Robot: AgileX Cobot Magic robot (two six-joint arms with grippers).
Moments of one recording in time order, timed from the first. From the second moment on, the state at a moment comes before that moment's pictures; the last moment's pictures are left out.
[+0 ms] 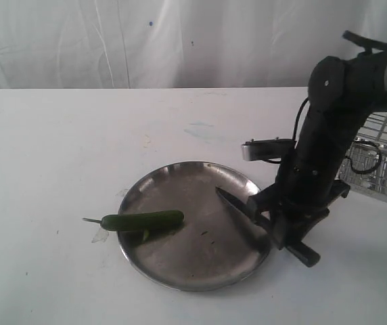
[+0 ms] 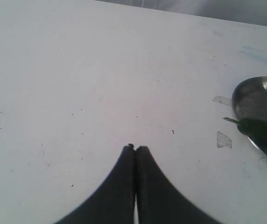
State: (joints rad) left arm 0.03 0.00 0.03 -0.12 0.38 -0.07; right arm 0.32 1.89 -1.23 0.27 1.16 -0.28
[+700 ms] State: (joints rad) left arm 0.03 0.00 0.03 -0.12 0.38 -0.07; right arm 0.40 1.89 -1.20 0.26 0.99 -0.18
